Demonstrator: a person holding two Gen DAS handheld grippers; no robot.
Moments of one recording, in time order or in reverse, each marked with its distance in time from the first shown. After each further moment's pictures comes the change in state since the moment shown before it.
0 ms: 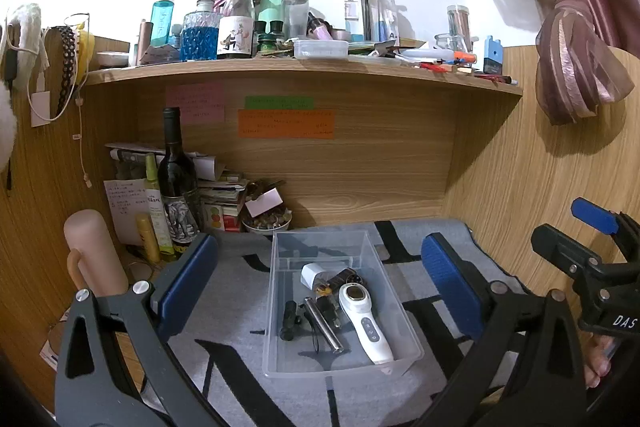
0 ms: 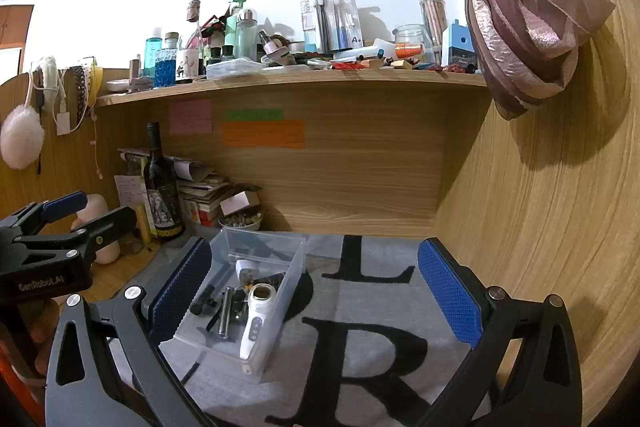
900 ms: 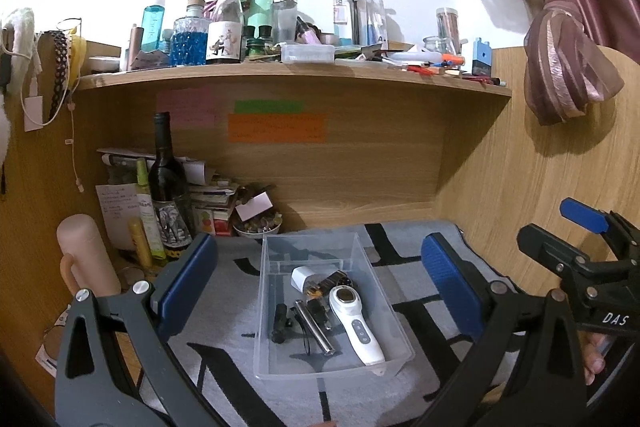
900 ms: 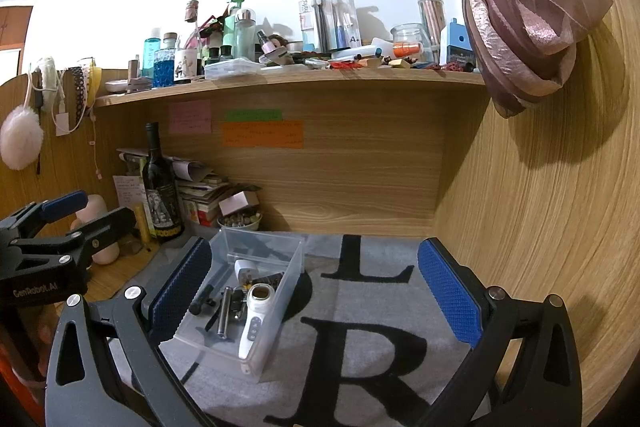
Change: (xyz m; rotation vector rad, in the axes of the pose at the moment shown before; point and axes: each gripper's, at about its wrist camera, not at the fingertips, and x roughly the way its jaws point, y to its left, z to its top) left arm -0.002 -0.006 -0.001 0.008 -0.015 -0.027; right arm -0.001 -0.002 0.000 0.003 0.003 0.004
